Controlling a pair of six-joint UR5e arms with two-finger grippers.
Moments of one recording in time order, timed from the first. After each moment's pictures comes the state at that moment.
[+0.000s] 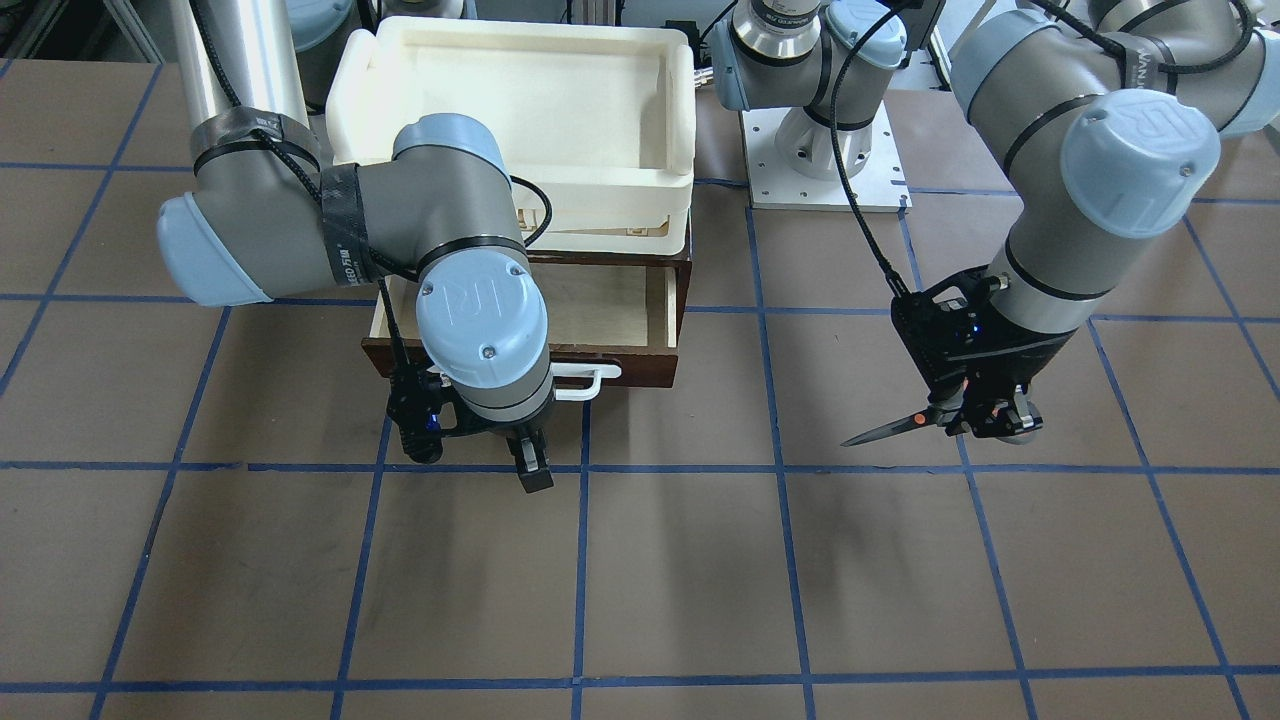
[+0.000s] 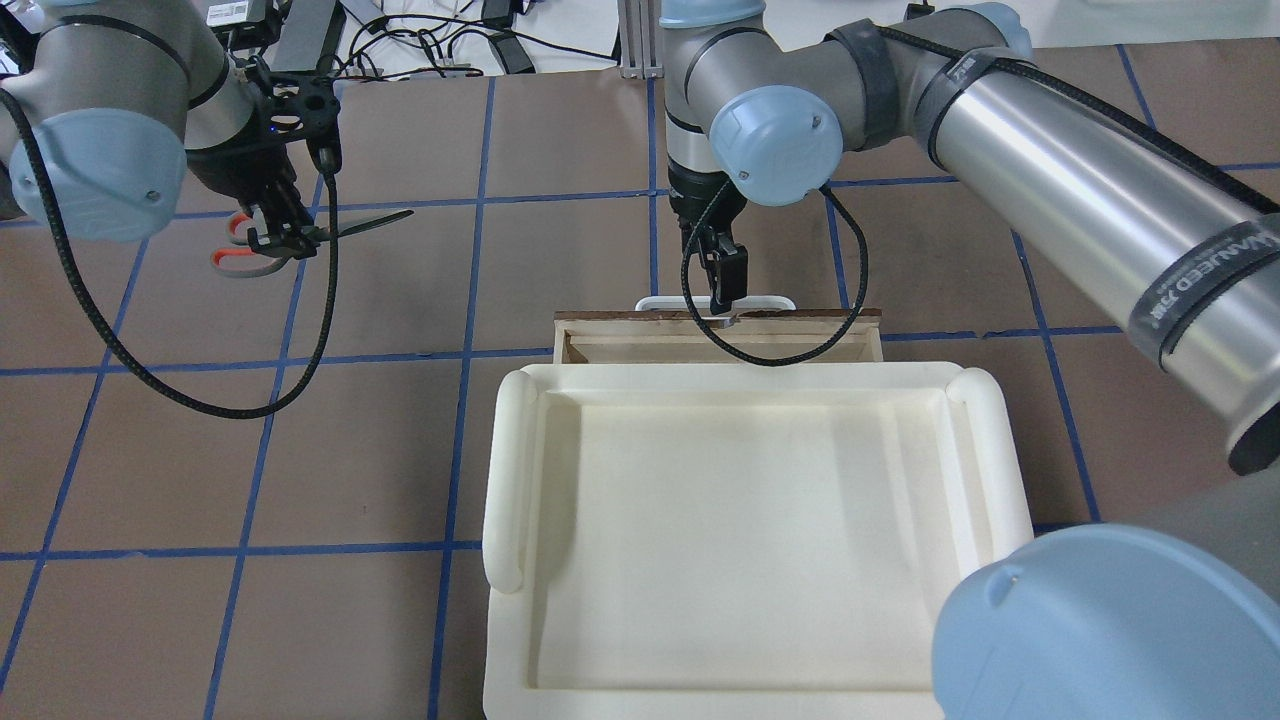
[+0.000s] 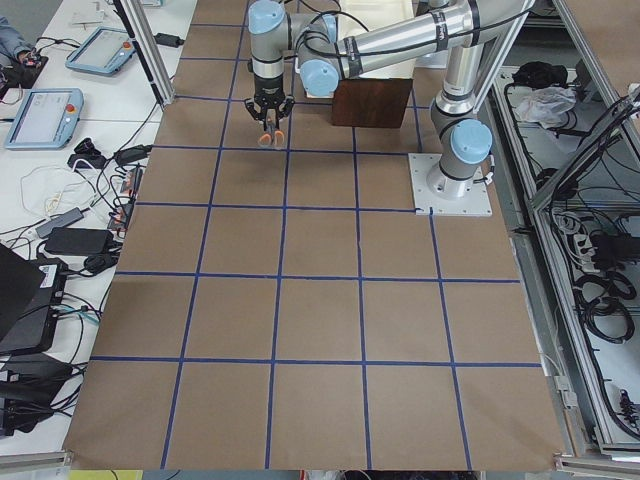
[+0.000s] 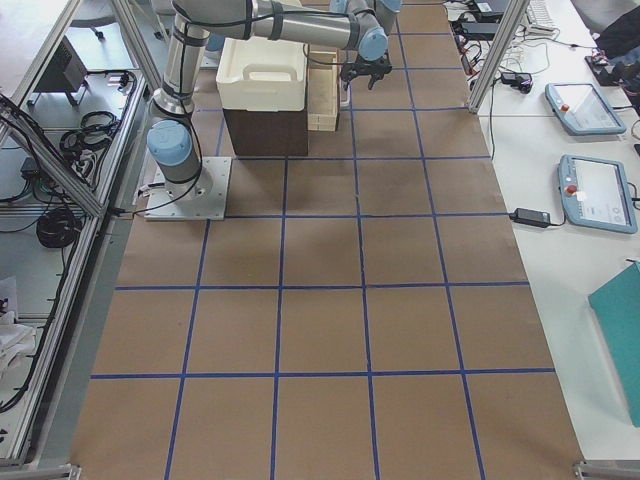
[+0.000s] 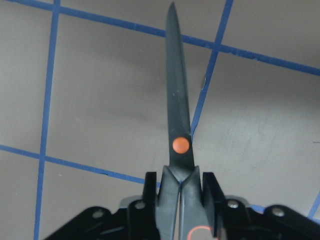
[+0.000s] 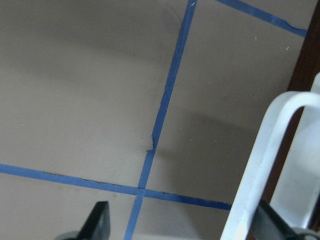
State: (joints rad) left arm -1.44 -1.74 -1.64 -1.26 1.64 1.49; right arm 1.84 -1.07 1.38 -1.70 -1.52 1.56
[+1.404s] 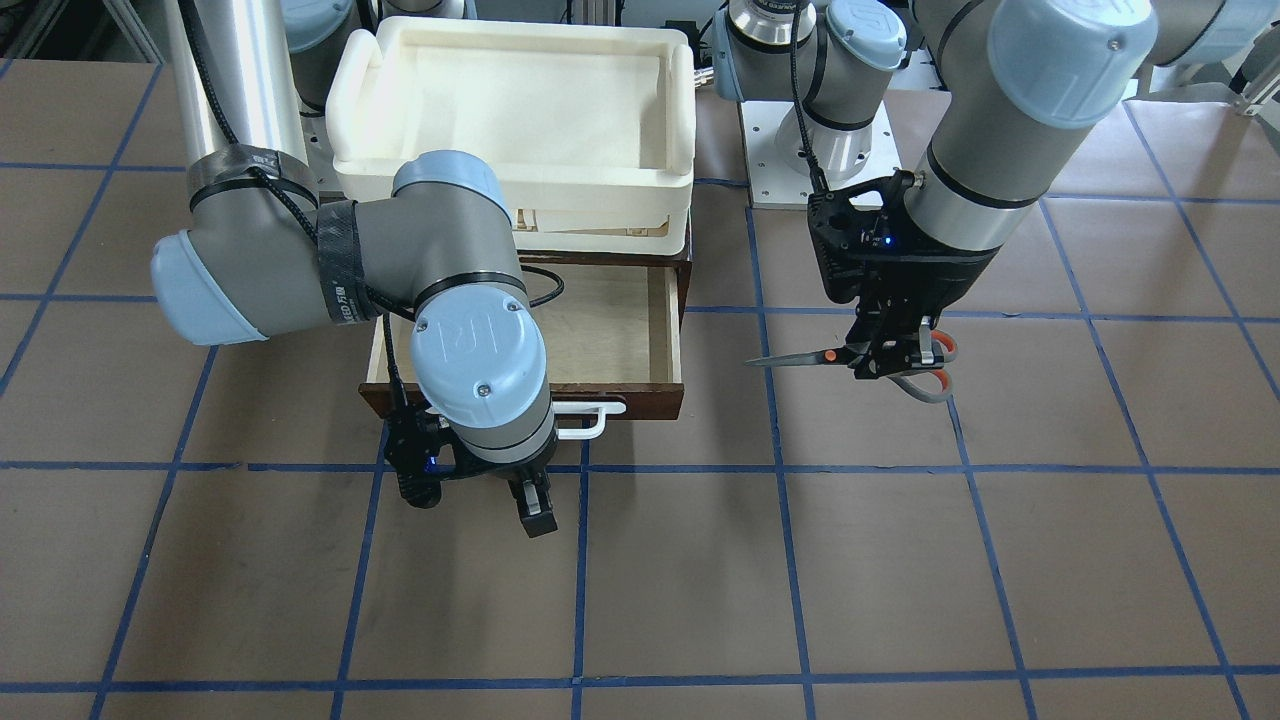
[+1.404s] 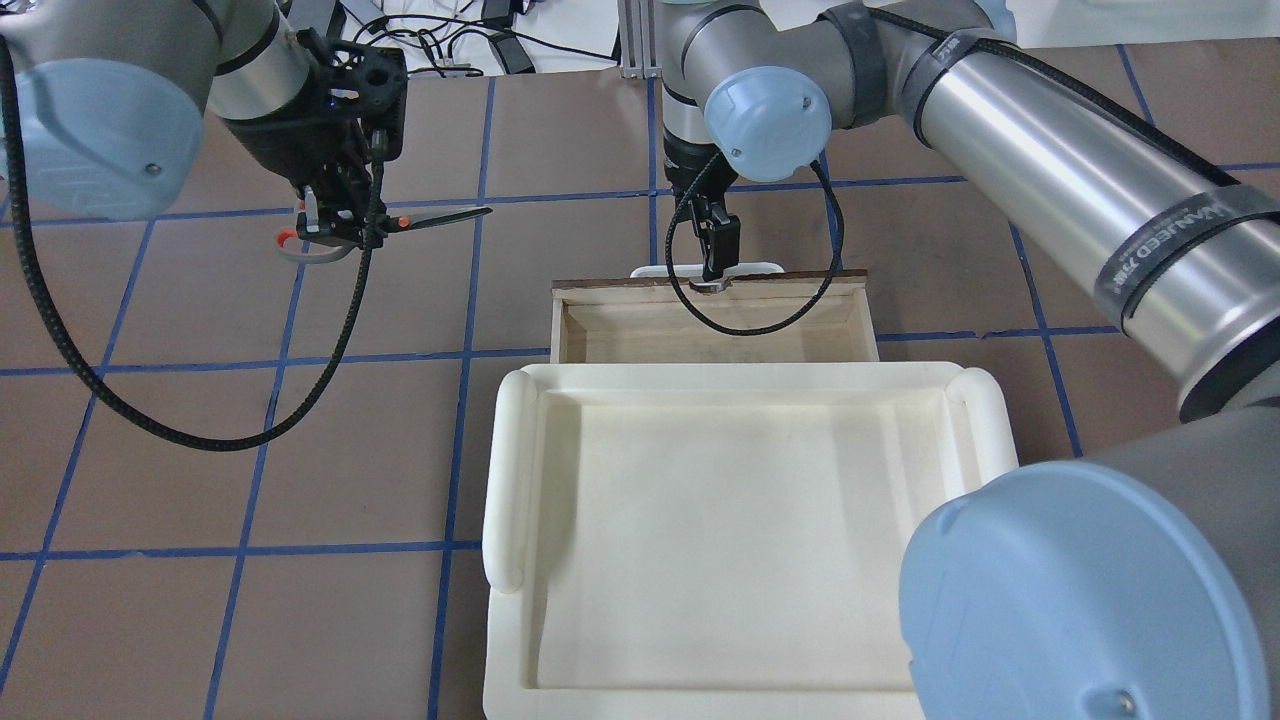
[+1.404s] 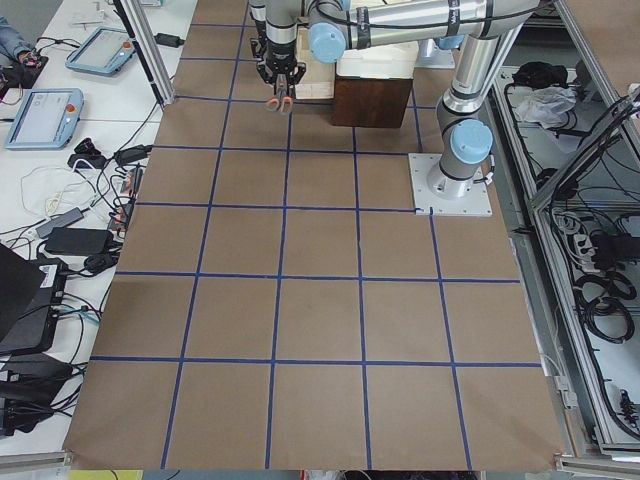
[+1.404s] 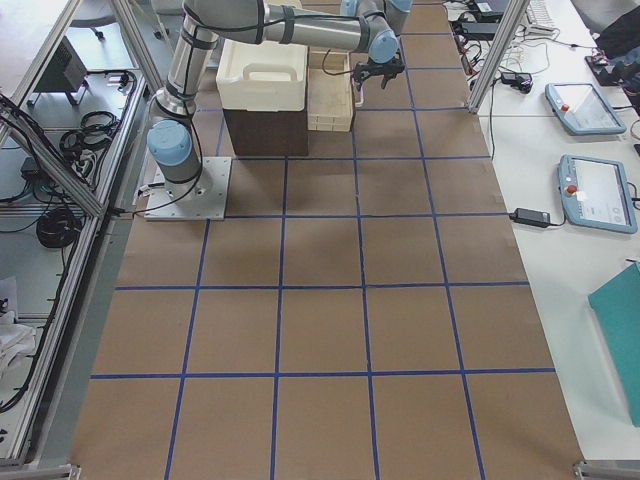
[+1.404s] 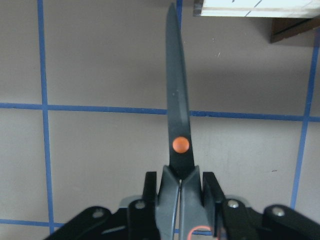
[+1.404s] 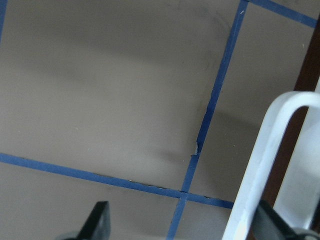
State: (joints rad) left arm -1.55 -1.69 -1.54 -1.45 1.55 1.55; right arm 1.84 -1.01 1.30 -1.73 -1.52 1.54
